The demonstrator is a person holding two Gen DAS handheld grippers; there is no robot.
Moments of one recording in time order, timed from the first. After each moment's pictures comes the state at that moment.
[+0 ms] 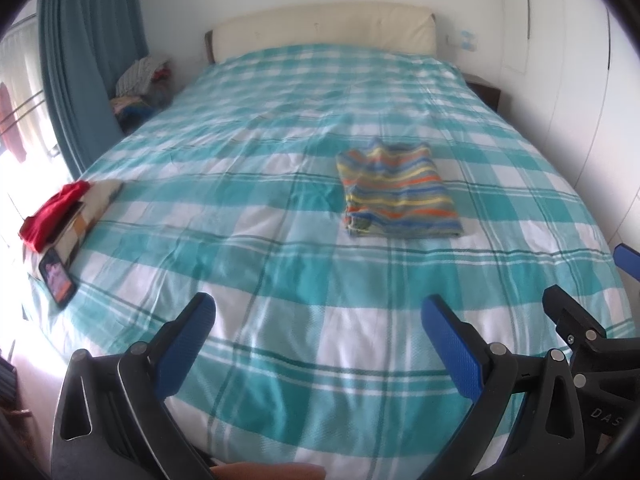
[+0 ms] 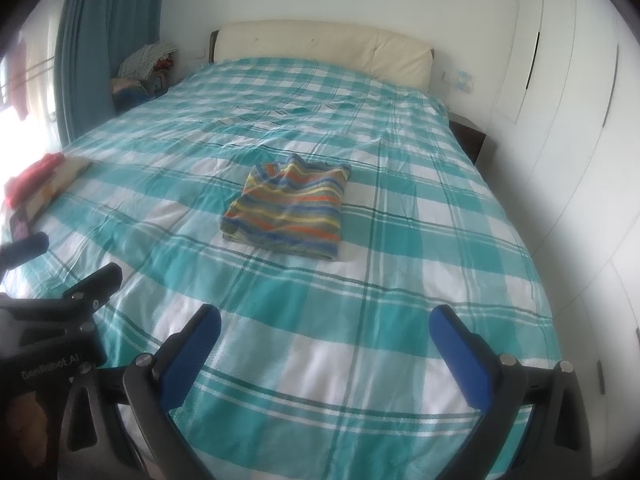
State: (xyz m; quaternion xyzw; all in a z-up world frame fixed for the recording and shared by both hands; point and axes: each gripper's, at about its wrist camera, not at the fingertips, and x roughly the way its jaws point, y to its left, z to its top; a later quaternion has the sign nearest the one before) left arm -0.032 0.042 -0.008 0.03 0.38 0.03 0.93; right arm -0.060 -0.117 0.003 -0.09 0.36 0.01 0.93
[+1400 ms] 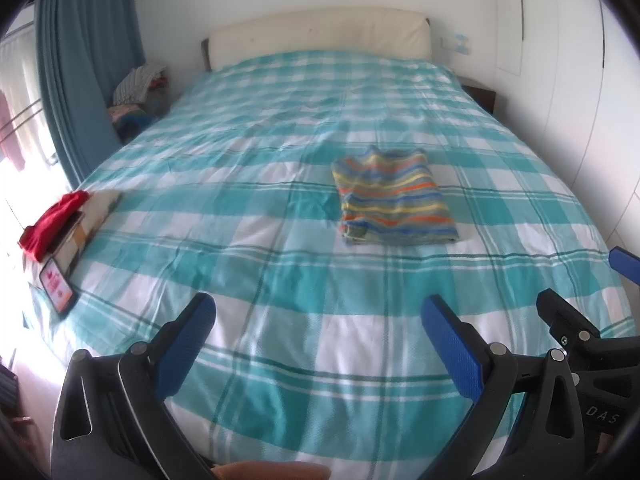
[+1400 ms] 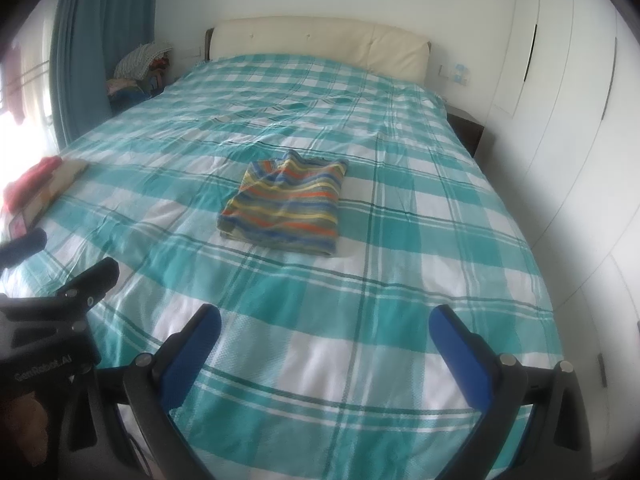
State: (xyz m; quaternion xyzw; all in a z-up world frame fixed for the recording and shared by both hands) left arm -0.029 0.045 -0.001 0.04 0.37 0.02 0.93; right arm -0.058 -0.129 0.003 -0.08 0.37 0.01 0.92
